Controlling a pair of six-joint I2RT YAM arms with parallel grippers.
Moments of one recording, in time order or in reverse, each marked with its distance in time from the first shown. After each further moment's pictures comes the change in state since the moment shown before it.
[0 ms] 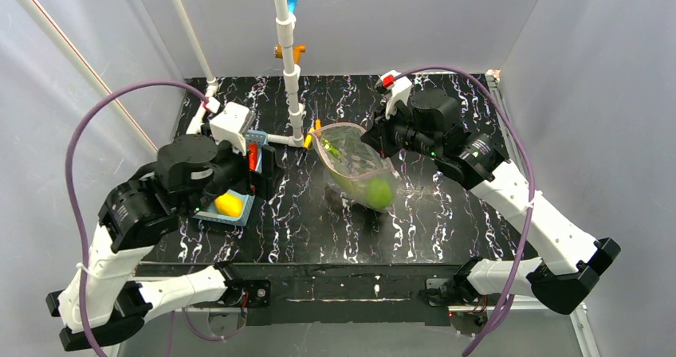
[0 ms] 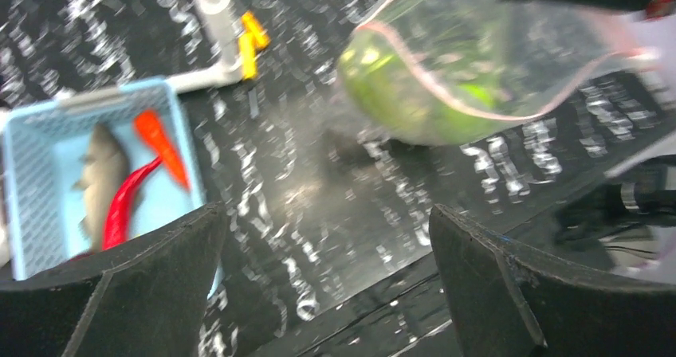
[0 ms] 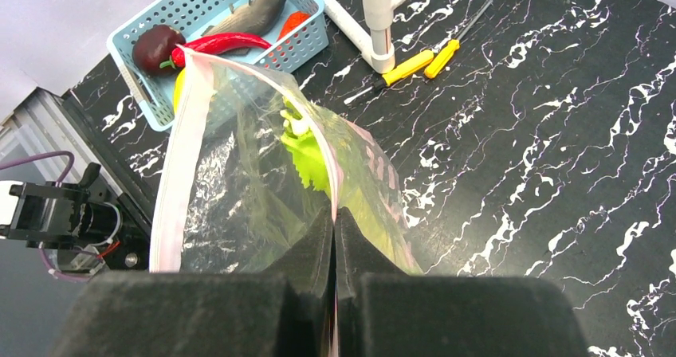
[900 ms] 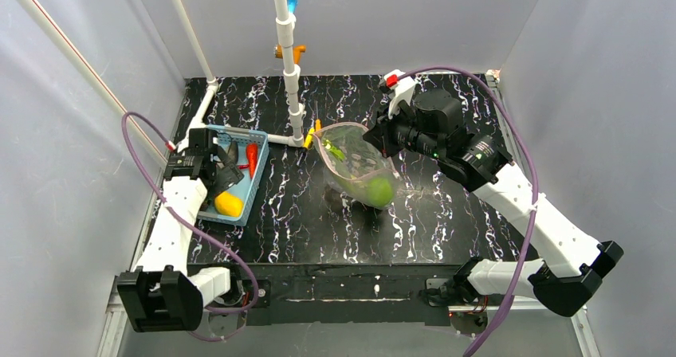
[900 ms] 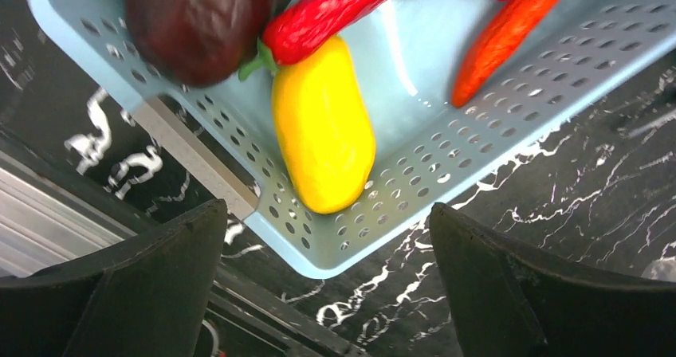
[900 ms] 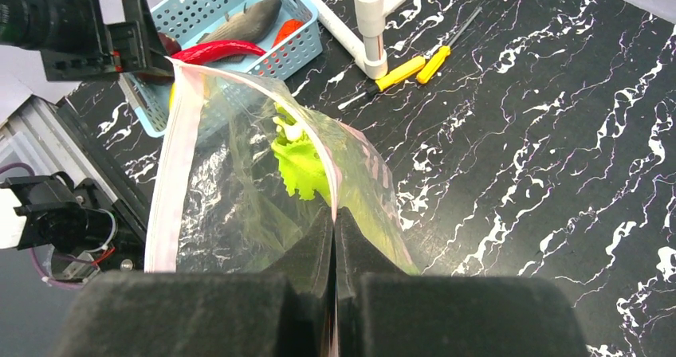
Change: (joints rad) left arm 0.893 0.175 -0.608 0.109 0.007 -0.359; right arm 0.000 -0.016 -0.005 0.008 0.018 -0.004
